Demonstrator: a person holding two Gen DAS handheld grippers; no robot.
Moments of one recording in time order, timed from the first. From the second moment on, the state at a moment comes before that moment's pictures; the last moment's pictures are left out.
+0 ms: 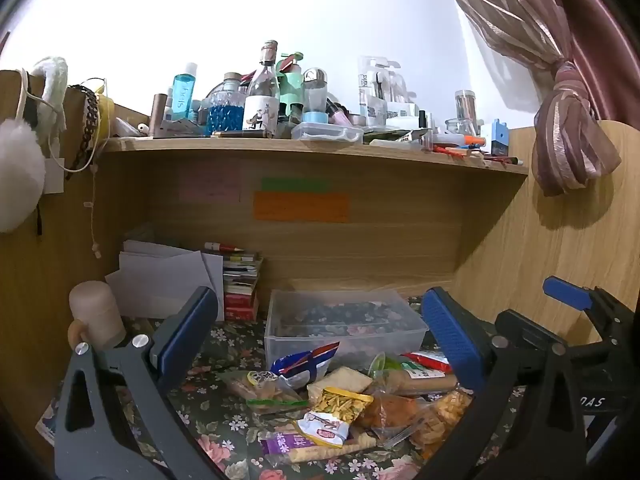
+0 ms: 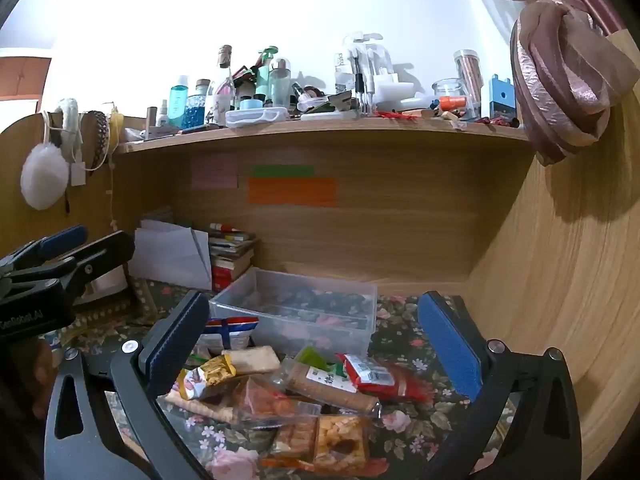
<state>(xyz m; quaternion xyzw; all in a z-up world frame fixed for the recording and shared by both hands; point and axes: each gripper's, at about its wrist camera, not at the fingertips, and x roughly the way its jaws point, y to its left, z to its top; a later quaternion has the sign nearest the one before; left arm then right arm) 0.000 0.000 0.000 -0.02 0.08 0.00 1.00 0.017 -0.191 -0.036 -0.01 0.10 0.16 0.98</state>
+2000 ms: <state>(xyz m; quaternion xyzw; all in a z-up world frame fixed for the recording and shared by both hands) 0.002 -0.009 -0.005 -0.03 0.09 0.00 1.00 0.015 -0.189 -0.033 0.01 0.09 0.17 0.98</state>
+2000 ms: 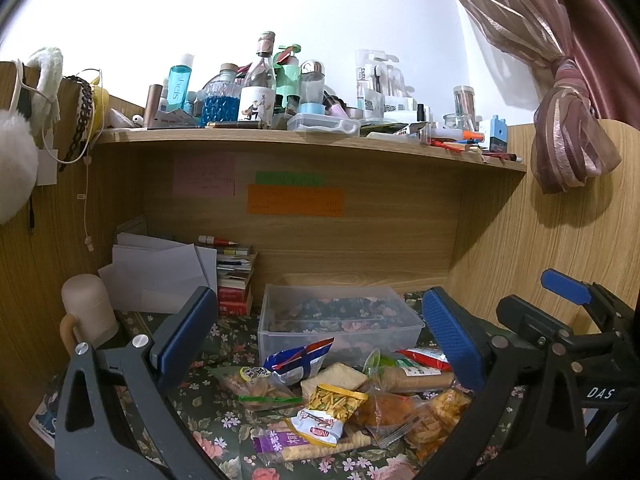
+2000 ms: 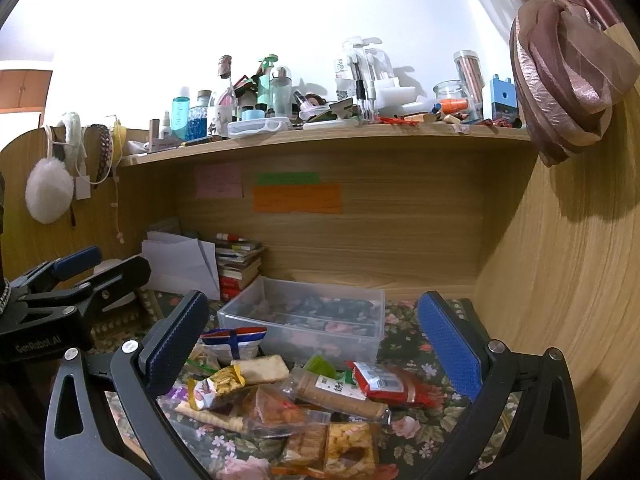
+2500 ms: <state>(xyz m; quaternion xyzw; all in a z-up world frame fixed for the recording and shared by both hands) 0.002 -0.007 -0.004 -0.03 0.09 0.00 1.00 0.015 -0.189 -0.033 0.01 0.09 0.17 0.98</state>
